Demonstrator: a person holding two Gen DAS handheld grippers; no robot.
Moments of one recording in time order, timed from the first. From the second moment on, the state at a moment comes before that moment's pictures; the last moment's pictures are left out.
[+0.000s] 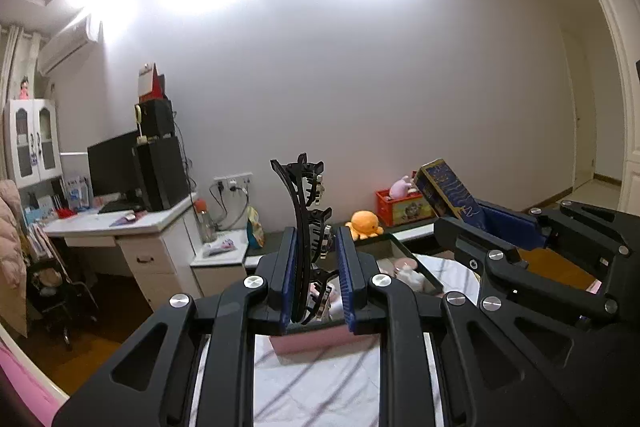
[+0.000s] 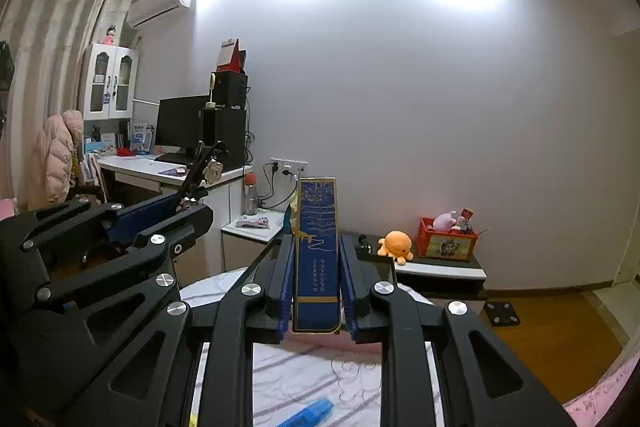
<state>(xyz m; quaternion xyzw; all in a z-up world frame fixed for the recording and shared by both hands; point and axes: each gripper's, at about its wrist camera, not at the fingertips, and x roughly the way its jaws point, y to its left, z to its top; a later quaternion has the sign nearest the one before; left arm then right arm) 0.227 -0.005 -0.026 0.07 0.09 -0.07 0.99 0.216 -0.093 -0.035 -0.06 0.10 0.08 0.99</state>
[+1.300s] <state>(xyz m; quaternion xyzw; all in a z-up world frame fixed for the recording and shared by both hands) 0.505 -0.005 -0.161 0.07 0.34 -0.08 0.93 0.480 -0.112 -0.169 -0.08 0.31 0.10 0.94</state>
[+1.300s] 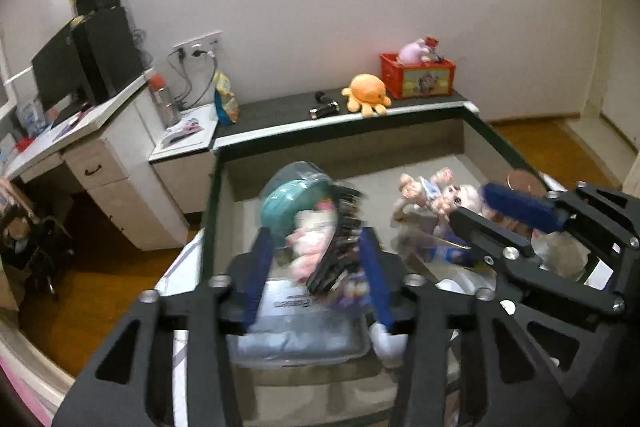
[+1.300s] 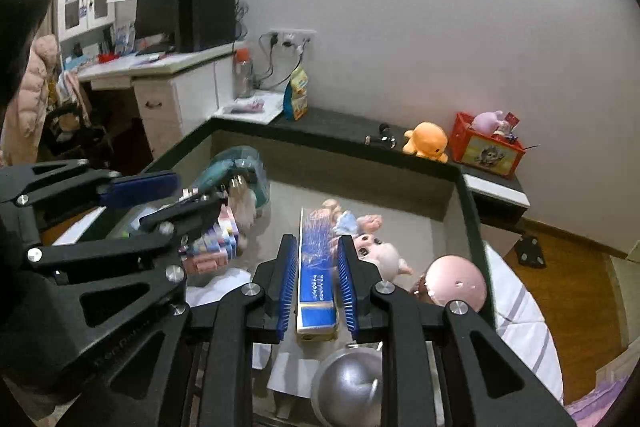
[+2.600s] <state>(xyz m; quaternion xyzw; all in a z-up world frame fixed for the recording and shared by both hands) 0.142 0.045 -0.036 0.03 0.07 -0.01 1.00 0.130 -0.110 -0.037 -0.02 0.06 0.02 1.00</state>
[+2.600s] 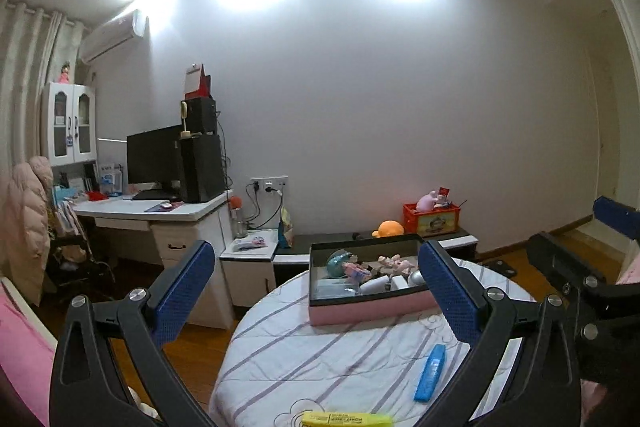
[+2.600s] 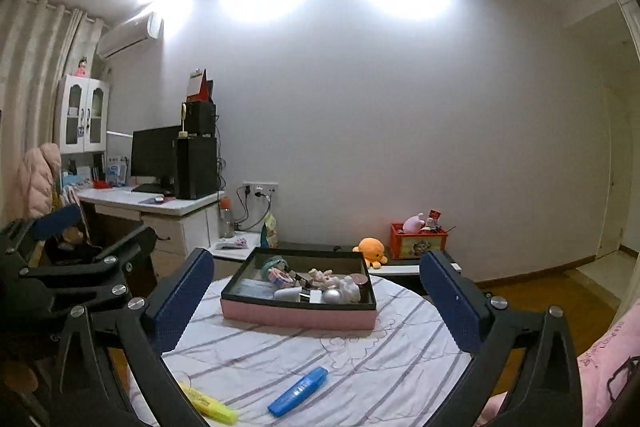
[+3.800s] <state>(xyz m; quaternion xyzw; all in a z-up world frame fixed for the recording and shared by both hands) 0.215 0.041 -0.232 0.23 0.35 -0.11 0.90 0.201 -0.114 -0.174 0.00 0.29 0.01 0.96</state>
